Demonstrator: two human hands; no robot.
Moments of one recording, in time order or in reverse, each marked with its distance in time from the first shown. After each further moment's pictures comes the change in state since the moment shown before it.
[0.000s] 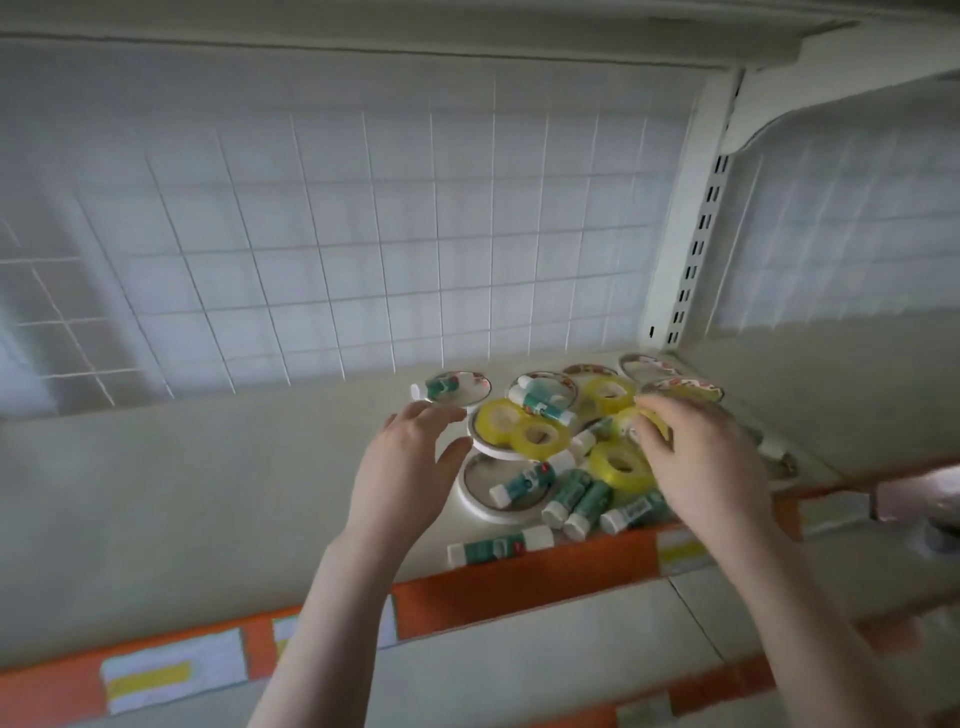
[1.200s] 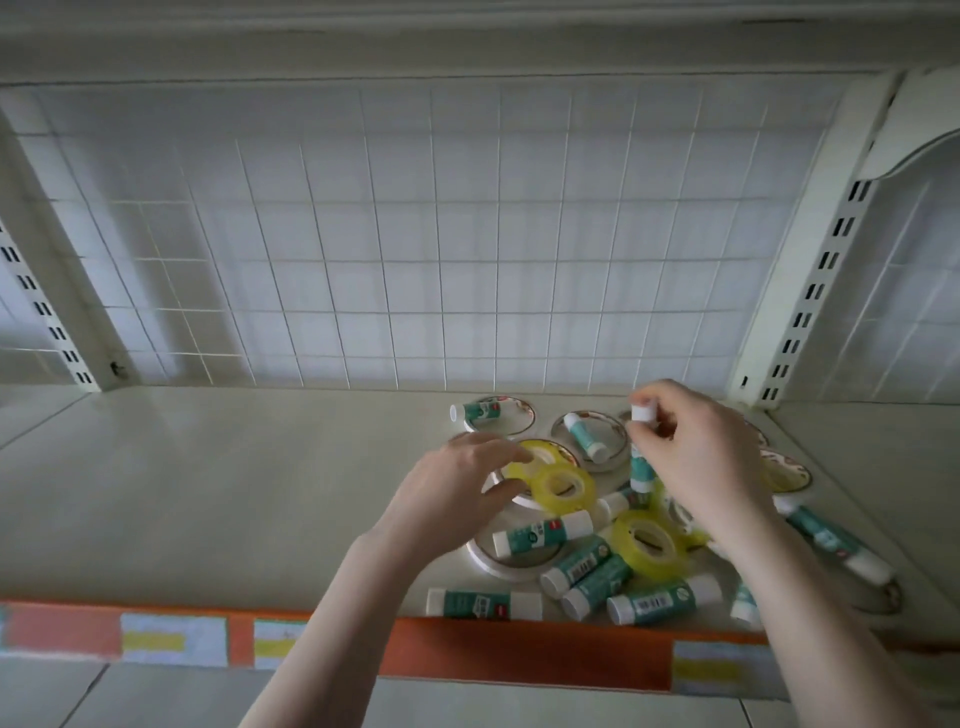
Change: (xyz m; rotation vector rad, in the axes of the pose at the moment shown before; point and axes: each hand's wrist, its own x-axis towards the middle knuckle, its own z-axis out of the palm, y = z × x) left_hand 0.025 0.018 0.022 0.126 -0.151 0.075; right_hand 0.077 0.012 0.038 0.347 -0.095 -0.190
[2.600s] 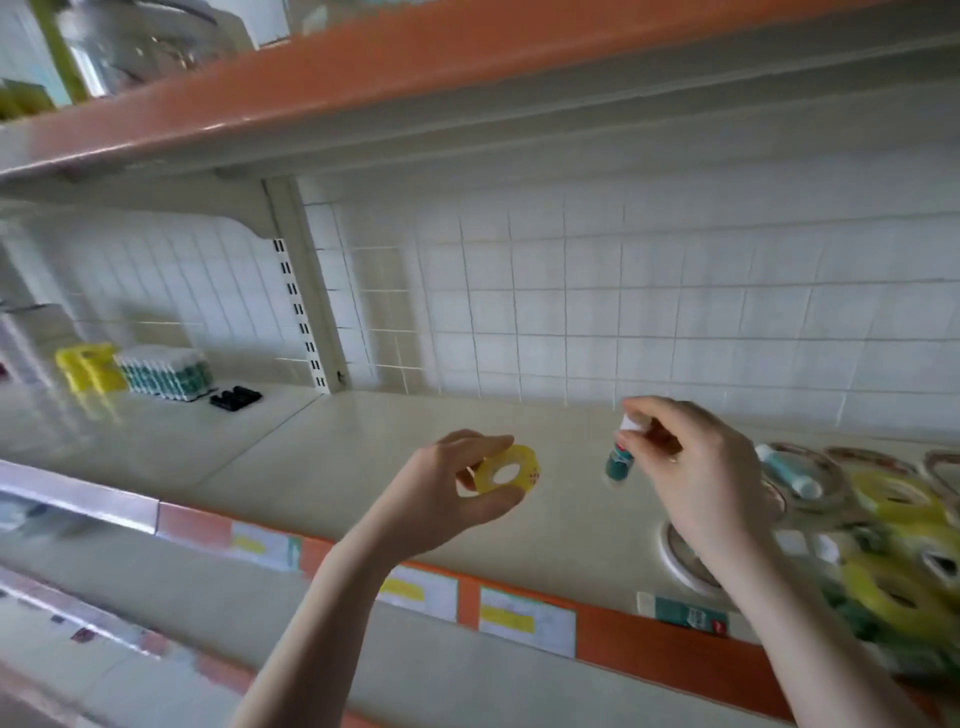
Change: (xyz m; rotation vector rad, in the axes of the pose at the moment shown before) left_hand -0.108 -0.077 -0.113 -0.137 0.221 -0.175; right_hand -0.018 -0.144 0.064 0.444 0.217 -0.285
